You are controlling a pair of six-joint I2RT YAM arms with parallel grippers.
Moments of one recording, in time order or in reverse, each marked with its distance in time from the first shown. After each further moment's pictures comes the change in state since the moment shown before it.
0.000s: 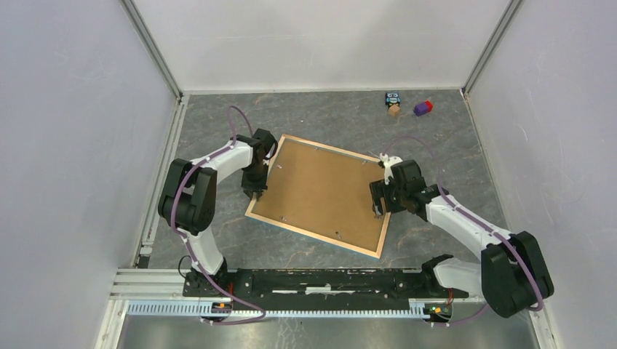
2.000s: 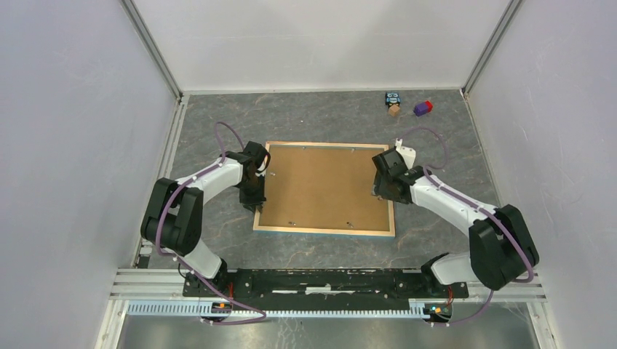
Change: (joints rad) left arm 0.001 -0.195 -0.229 0.100 0.146 -0.107; right arm 0.117 0.149 0.177 -0.177 0.421 0.551
